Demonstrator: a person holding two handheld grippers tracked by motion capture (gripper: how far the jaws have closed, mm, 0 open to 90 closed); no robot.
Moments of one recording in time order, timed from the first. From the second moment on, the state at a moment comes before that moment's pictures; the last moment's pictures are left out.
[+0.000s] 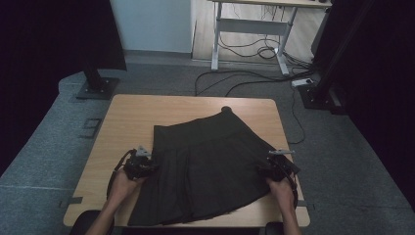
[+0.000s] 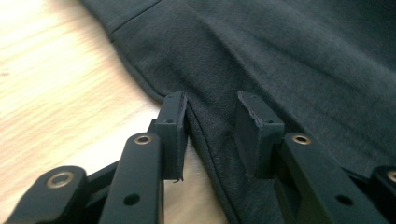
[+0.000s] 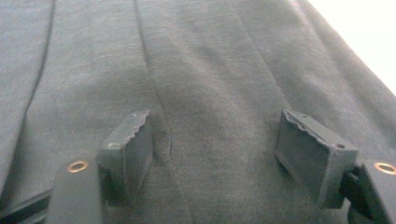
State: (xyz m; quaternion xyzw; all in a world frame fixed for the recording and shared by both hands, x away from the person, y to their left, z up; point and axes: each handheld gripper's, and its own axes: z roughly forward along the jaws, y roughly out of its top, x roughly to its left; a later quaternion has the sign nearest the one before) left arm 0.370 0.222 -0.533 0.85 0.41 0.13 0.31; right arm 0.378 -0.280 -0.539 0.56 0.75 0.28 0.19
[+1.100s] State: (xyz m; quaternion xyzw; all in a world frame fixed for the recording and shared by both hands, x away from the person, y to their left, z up) left arm 0.416 0.223 -0.500 0.81 0.45 0.14 0.36; right arm 0.393 -0.291 -0.547 0.59 0.71 0.31 0.23
